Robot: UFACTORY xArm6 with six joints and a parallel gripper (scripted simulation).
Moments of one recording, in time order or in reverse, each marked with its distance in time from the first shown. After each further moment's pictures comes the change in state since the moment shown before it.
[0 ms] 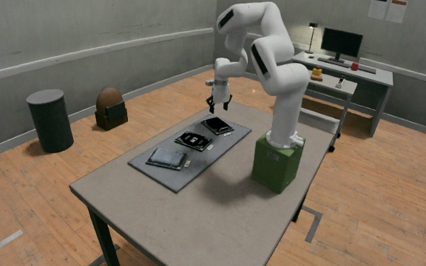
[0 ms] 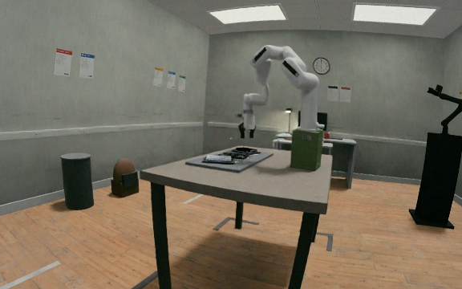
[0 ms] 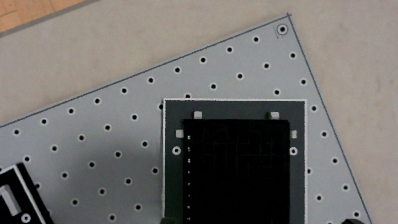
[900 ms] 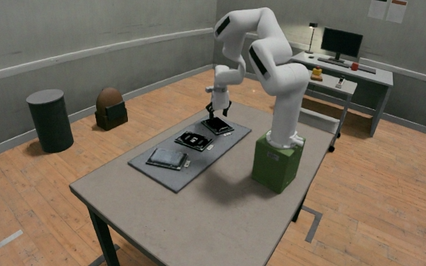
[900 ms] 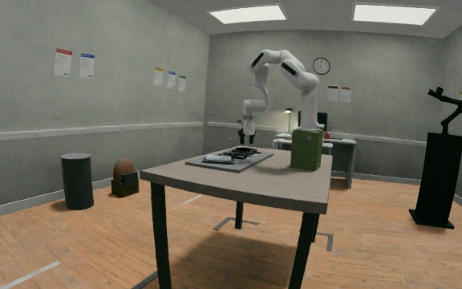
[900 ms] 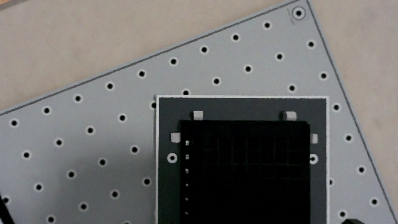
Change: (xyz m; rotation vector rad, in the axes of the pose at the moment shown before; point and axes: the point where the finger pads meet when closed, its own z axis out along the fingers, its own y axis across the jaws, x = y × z) arm 0.000 0.000 0.039 0.000 0.001 0.000
